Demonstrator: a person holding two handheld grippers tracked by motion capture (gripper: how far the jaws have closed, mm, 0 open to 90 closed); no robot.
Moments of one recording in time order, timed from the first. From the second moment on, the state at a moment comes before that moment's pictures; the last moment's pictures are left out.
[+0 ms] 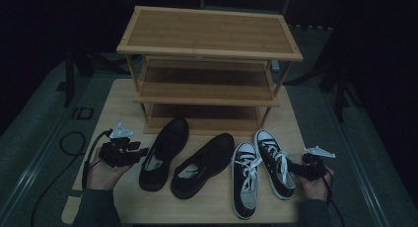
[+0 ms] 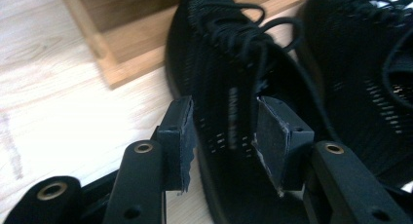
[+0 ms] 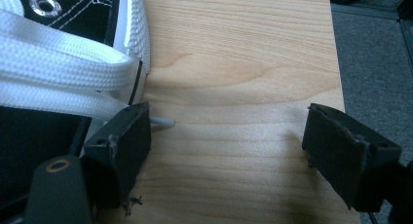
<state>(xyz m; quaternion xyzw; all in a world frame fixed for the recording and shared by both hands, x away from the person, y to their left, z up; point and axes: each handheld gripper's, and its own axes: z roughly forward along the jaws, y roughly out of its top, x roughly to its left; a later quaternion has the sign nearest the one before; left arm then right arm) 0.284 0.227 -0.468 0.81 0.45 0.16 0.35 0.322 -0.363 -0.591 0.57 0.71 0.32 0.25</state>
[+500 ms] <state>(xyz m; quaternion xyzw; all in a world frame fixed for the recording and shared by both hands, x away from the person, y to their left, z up) 0.295 0.209 -0.481 0.83 0.44 0.15 0.32 0.321 -0.362 -0.590 0.57 0.71 0.33 0.25</state>
